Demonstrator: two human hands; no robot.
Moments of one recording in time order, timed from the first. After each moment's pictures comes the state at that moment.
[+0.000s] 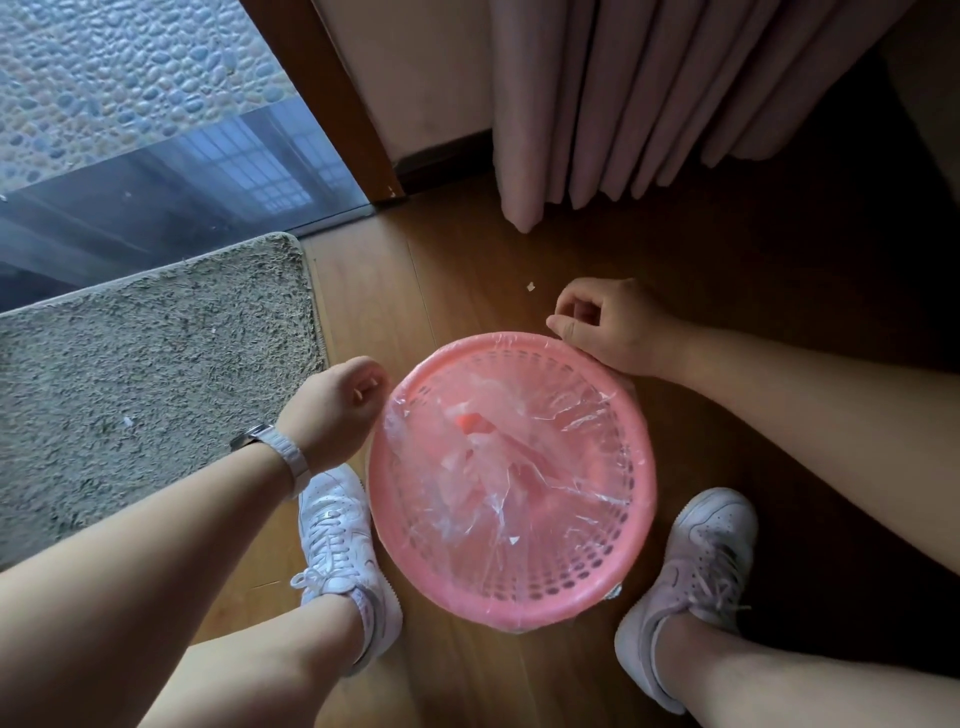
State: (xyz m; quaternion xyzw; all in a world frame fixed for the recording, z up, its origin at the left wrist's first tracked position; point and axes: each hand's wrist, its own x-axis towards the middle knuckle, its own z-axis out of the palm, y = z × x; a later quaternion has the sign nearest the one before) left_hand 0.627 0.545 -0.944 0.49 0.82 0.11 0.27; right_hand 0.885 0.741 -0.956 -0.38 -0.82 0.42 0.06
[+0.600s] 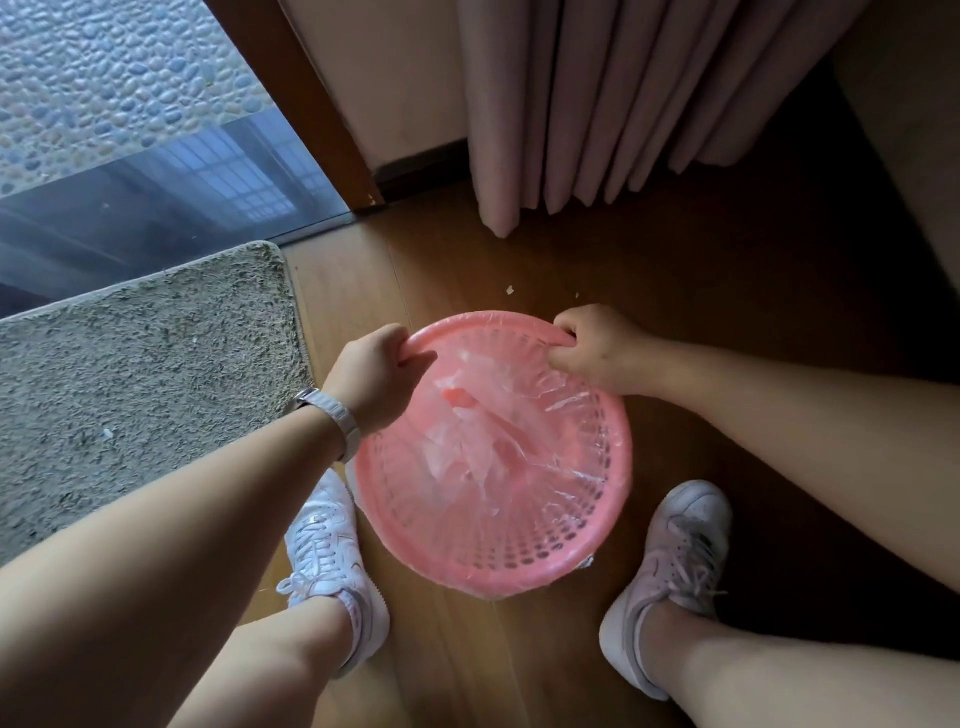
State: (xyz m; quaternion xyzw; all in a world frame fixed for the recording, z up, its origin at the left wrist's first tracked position) left_hand 0.669 0.598 -0.937 0.49 0.83 0.11 0.25; right_hand 0.895 0.729 -0.949 -0.46 -0.76 0.45 -0.06
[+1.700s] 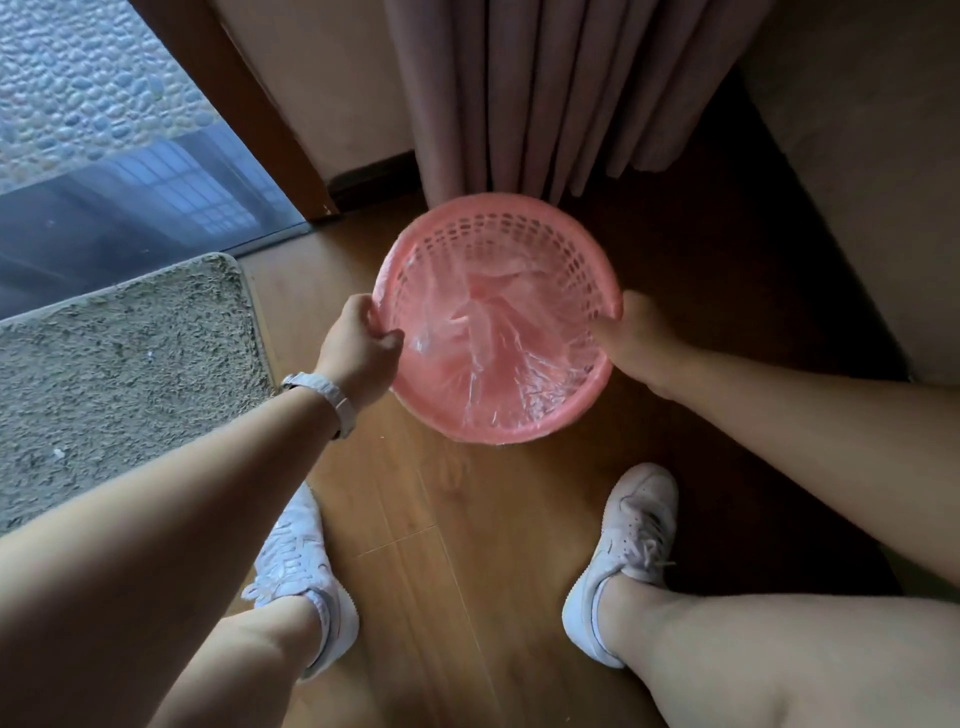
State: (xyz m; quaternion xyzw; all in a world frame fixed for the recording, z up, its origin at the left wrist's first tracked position) left_hand 0.707 0.627 -0.926 0.36 0.86 0.19 0.31; right_hand 0.969 0.735 -0.944 -0.65 -0.60 0.46 0.07
